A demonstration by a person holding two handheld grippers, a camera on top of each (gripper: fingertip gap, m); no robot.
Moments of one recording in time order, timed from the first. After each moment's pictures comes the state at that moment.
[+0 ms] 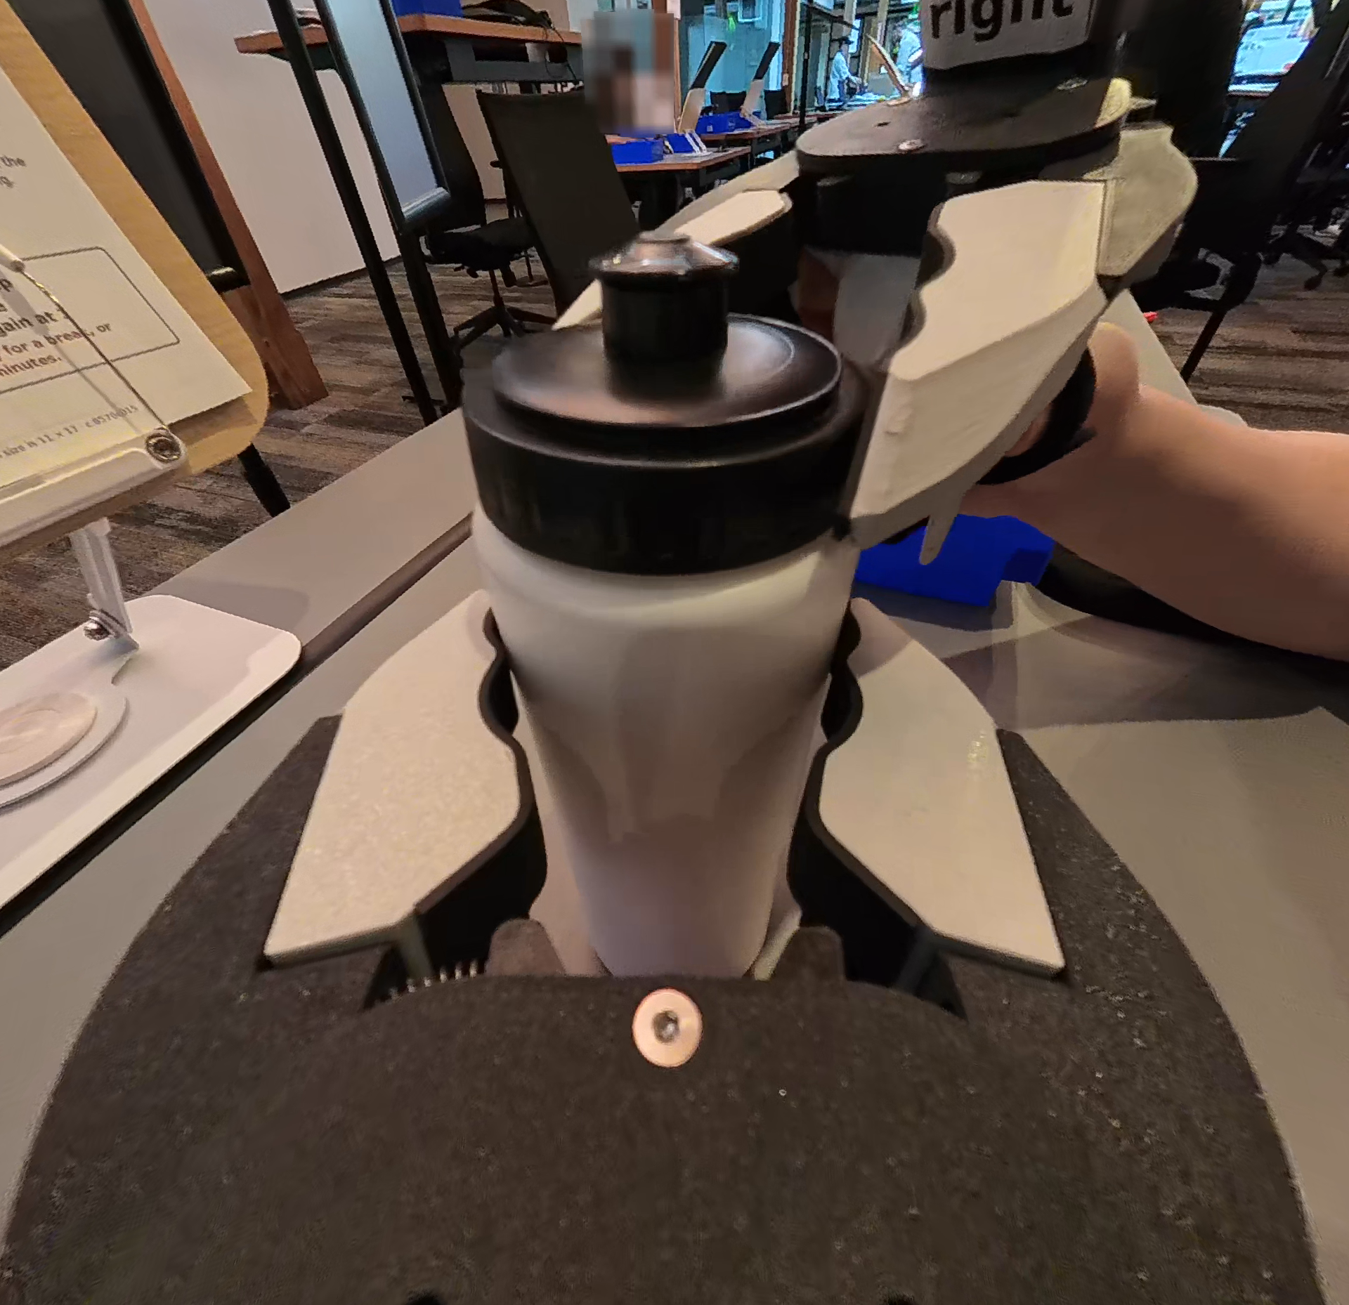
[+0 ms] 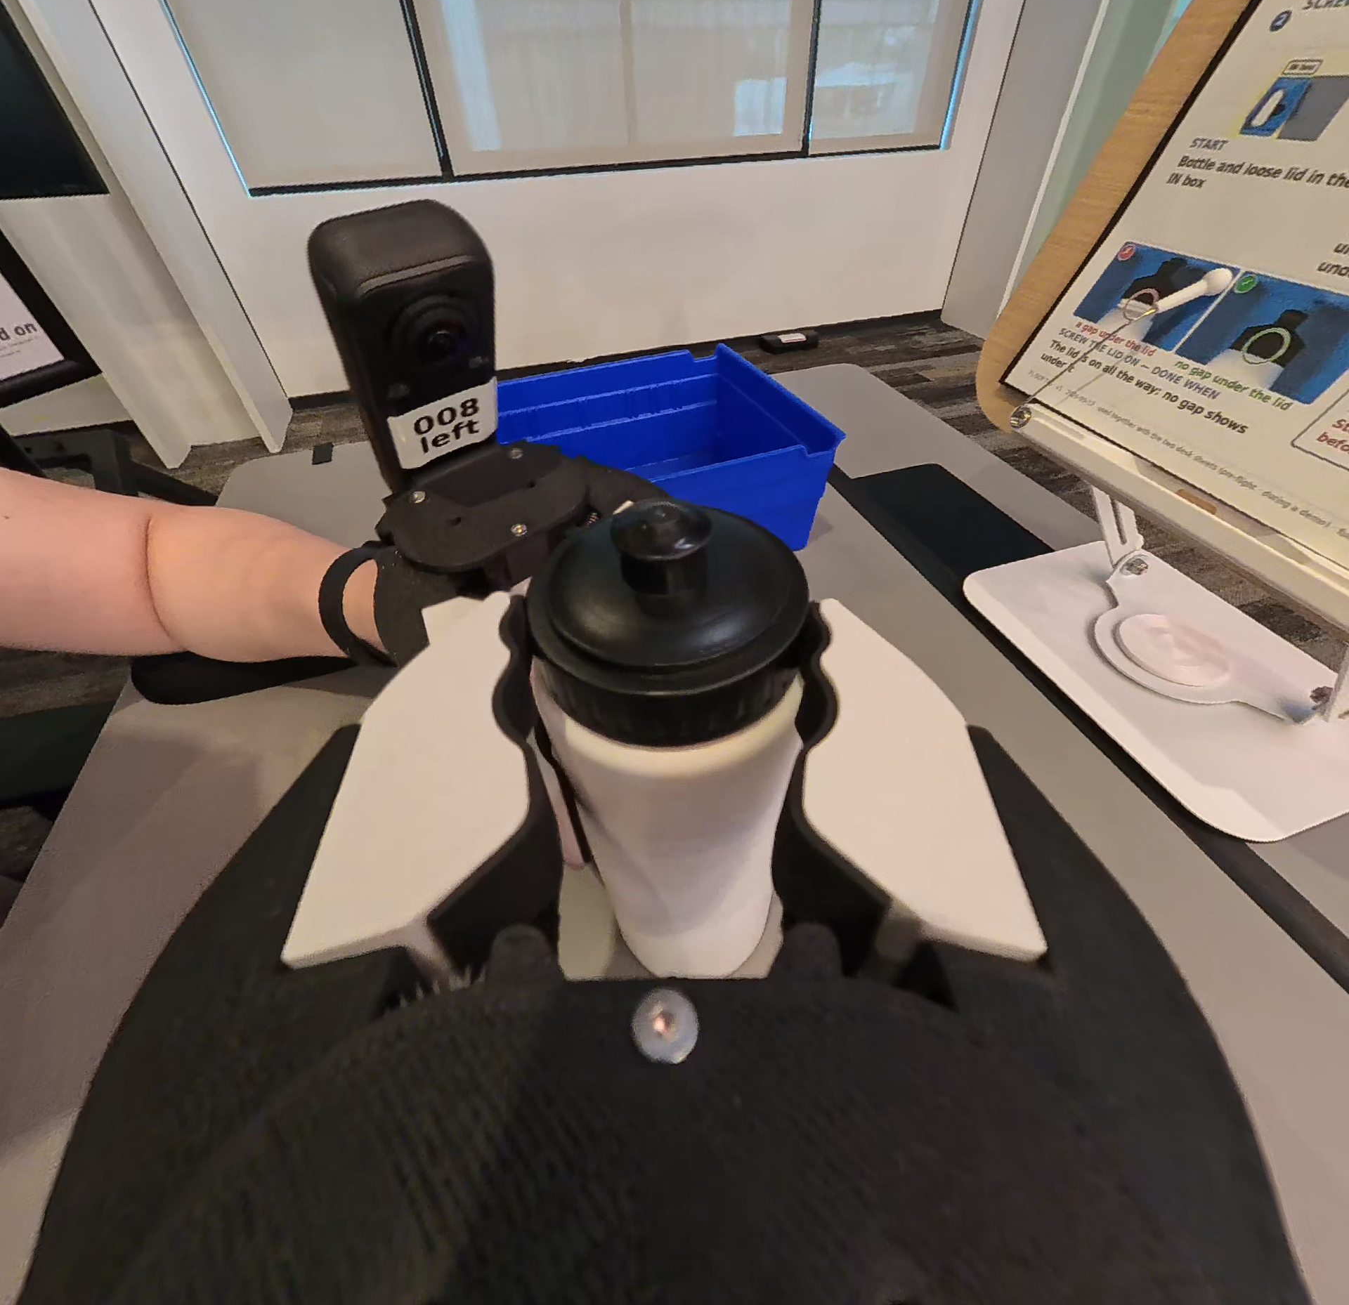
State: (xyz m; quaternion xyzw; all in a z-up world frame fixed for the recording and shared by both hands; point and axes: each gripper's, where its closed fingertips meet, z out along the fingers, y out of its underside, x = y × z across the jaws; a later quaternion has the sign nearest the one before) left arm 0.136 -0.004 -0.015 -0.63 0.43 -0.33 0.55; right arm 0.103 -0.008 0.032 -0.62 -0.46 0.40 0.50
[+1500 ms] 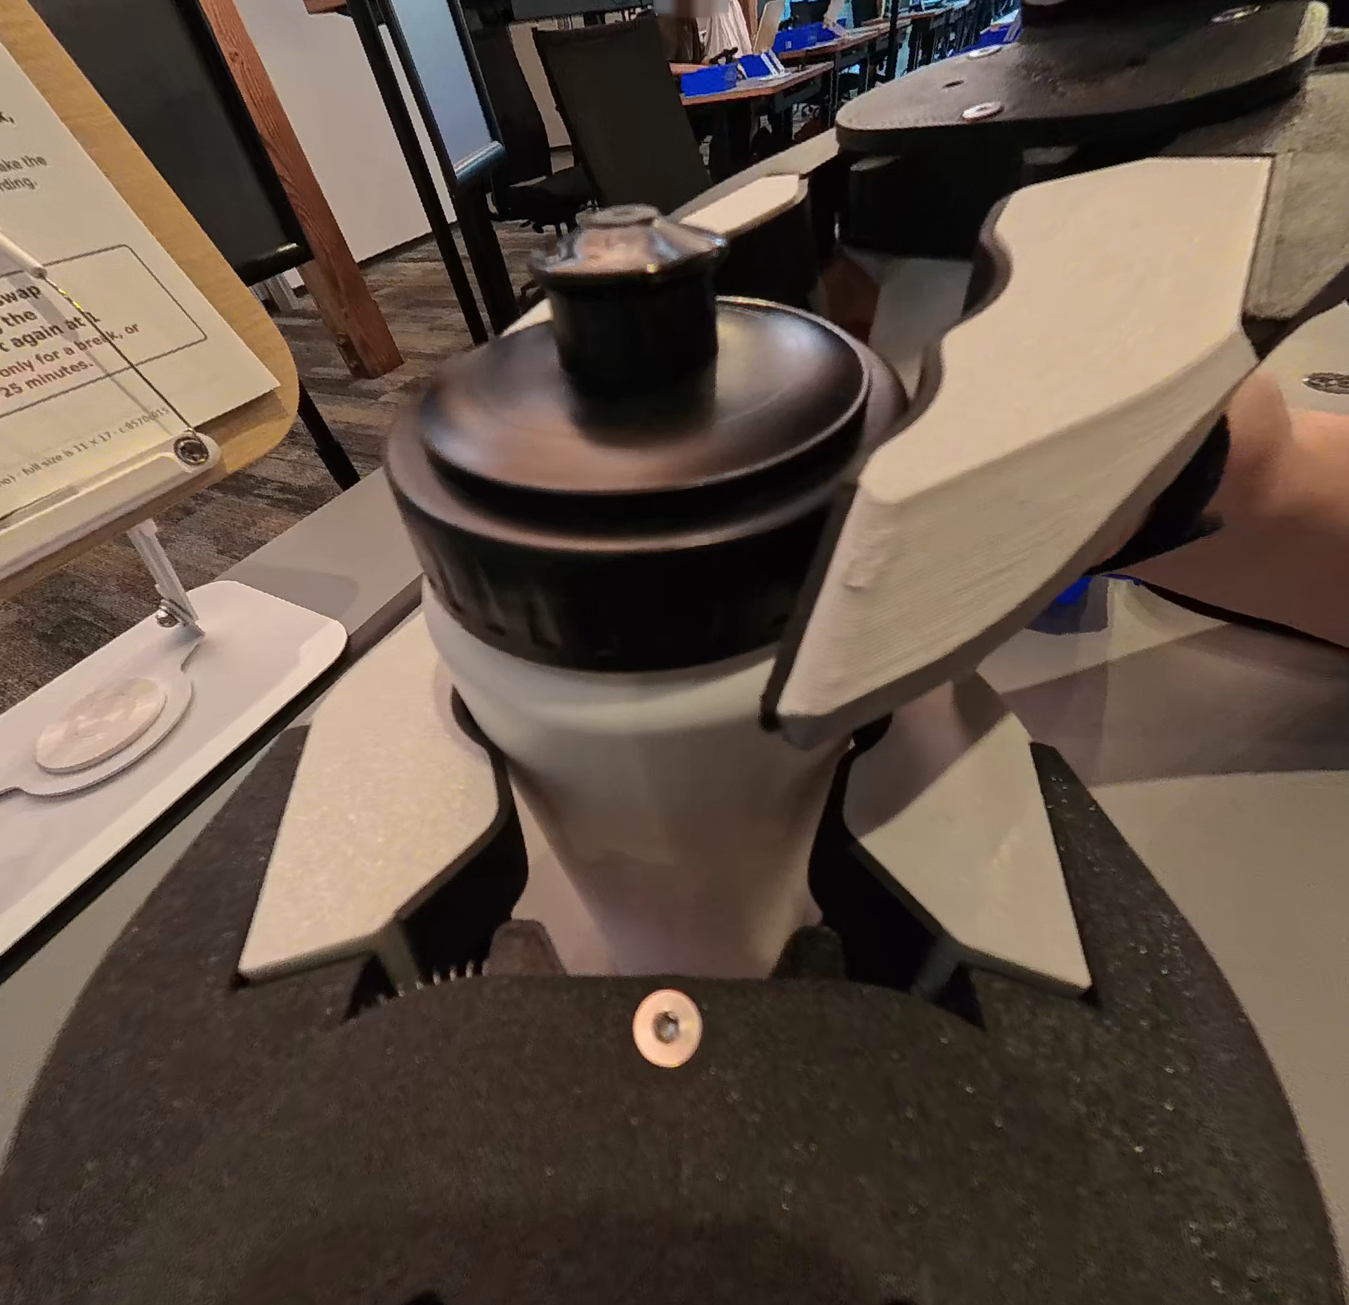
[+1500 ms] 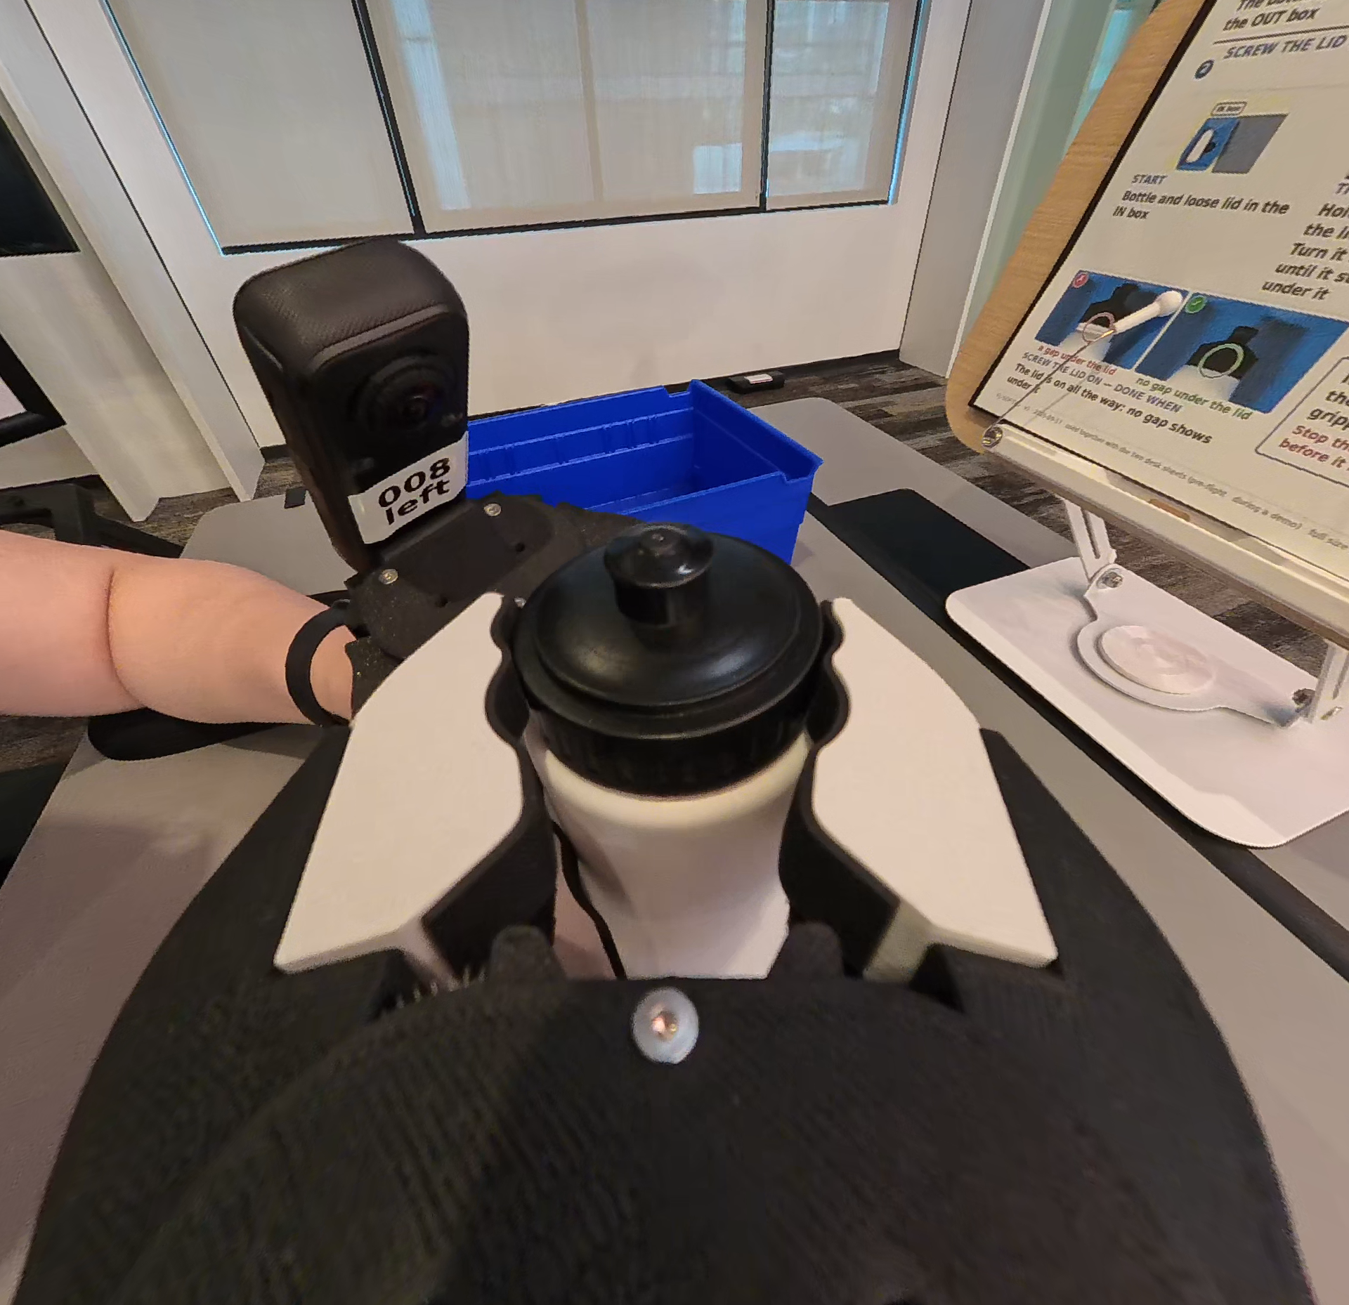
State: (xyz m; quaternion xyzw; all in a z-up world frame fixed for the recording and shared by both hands) left arm 0.156 0.008 -0.022 -0.65 0.43 -0.27 0.56; right arm 0.097 -0.004 0.032 -0.61 -0.43 0.40 0.53
